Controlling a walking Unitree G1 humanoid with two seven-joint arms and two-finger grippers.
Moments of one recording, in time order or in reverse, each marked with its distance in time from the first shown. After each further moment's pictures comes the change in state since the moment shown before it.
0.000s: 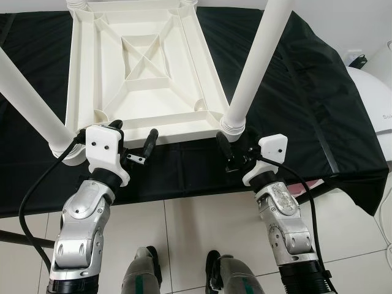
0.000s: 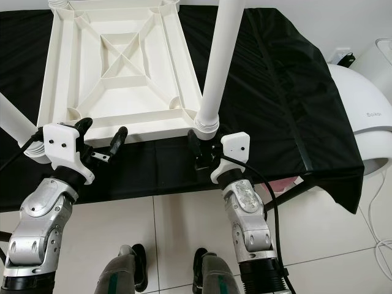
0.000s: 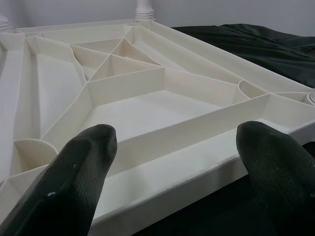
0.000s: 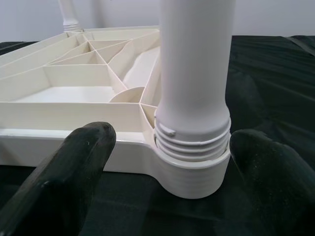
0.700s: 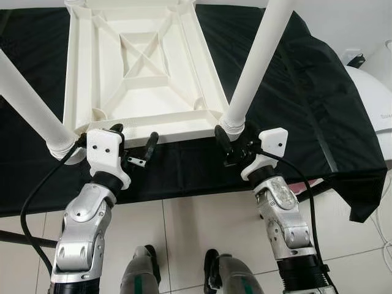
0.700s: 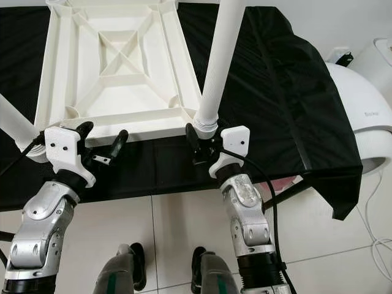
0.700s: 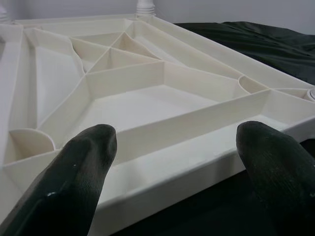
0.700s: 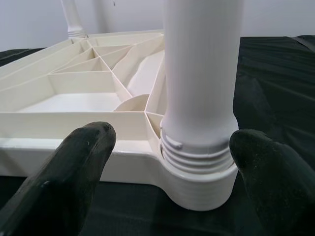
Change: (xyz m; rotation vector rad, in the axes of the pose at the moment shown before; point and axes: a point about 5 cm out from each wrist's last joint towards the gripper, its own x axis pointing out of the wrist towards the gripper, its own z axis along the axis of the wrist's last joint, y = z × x) left arm -0.001 -0.003 -0.002 -0.014 0.004 -0.005; right arm 0.005 0.003 0.002 0.035 -0.007 0.015
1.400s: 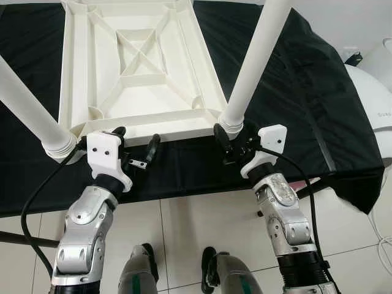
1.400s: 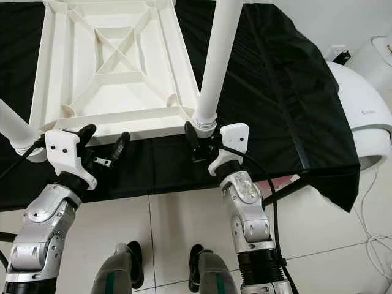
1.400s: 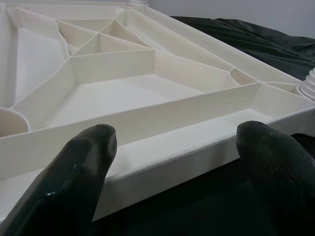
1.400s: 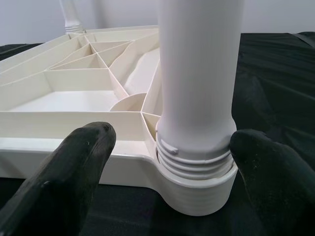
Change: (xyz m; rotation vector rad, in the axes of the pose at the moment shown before) left arm -0.003 -0.003 -0.004 -0.043 0.007 -0.013; right arm 0.008 0.001 0.005 0.008 -0.001 0.015
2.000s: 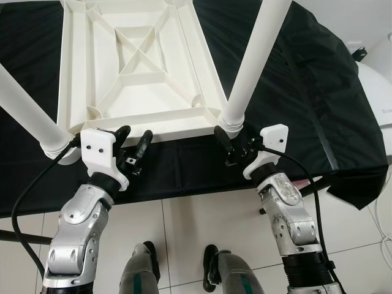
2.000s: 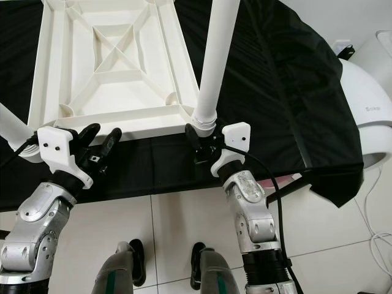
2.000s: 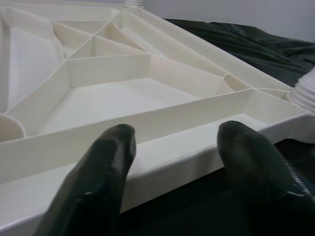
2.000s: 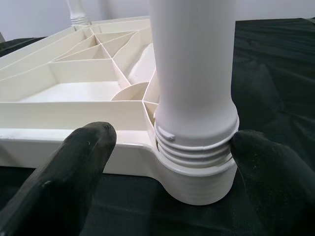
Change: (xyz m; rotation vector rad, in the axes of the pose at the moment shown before) left arm -0.003 0.002 0.005 -0.035 -0.012 -0.023; right arm -0.001 -0.001 -0.001 0.025 0.034 0.034
